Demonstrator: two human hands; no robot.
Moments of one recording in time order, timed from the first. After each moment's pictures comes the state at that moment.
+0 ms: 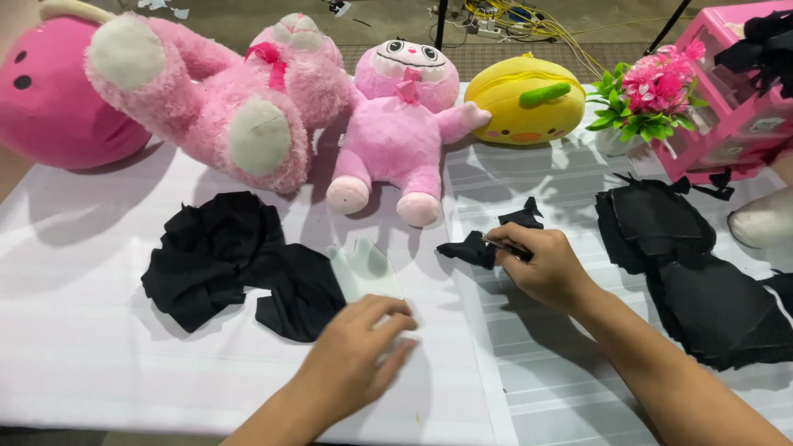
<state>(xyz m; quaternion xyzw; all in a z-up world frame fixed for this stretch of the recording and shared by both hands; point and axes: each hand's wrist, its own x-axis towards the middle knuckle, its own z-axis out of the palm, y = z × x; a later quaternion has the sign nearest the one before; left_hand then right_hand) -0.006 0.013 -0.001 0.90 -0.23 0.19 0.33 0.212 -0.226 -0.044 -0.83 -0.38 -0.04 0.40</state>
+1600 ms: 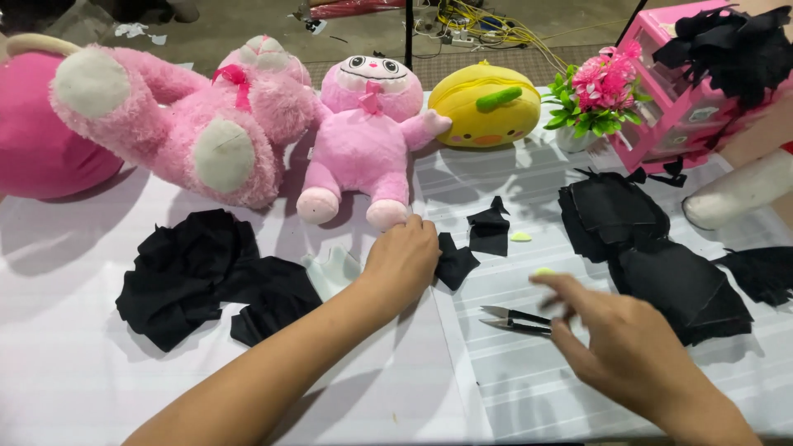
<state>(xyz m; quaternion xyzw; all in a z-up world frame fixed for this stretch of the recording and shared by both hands) 0.153 -0.035 -0.050 0.99 -0.05 0.09 0.08 0.108 -0.308 0.050 -0.97 -0.18 0.16 0.00</state>
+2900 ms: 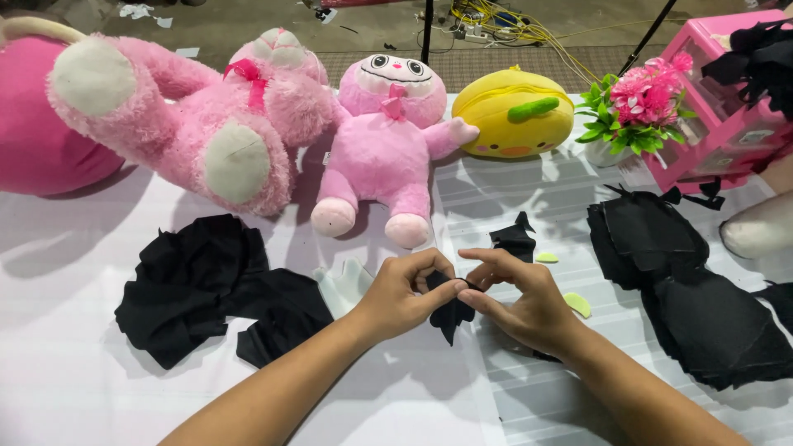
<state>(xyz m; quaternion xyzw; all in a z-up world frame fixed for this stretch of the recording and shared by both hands) 0.115 -0.001 -0.034 0.74 -0.15 0.11 0.65 0.179 -0.209 -0.021 -0.75 -0.43 -0.01 0.51</state>
